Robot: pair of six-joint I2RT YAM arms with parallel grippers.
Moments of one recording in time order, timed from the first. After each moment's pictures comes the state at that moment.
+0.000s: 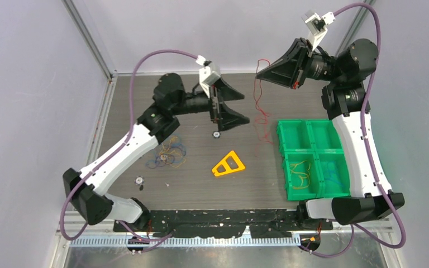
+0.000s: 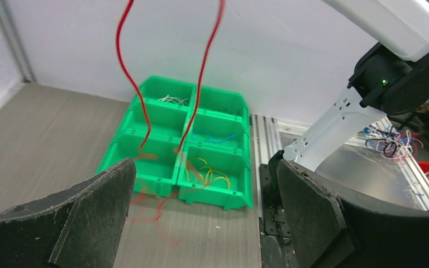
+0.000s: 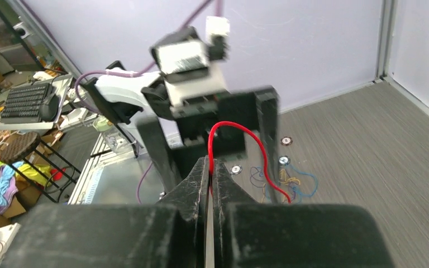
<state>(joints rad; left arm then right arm) -0.69 1.35 1.39 0.09 0.78 -0.25 0.12 1.33 1.66 0.10 -1.30 0.73</state>
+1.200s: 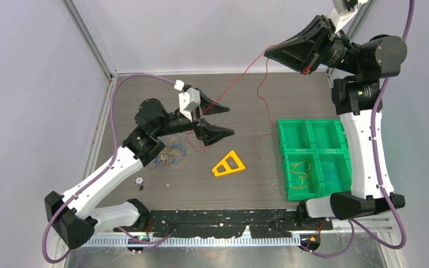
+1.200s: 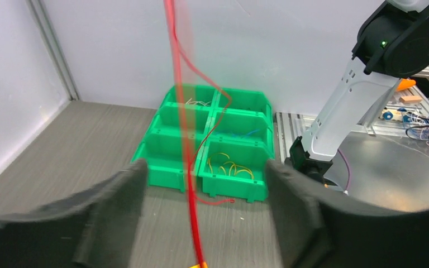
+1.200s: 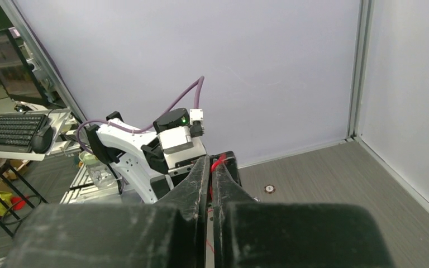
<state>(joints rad) -0.70 1.13 1.07 0.25 0.73 -0.16 0.11 1.37 1.88 0.21 -1.19 0.87</state>
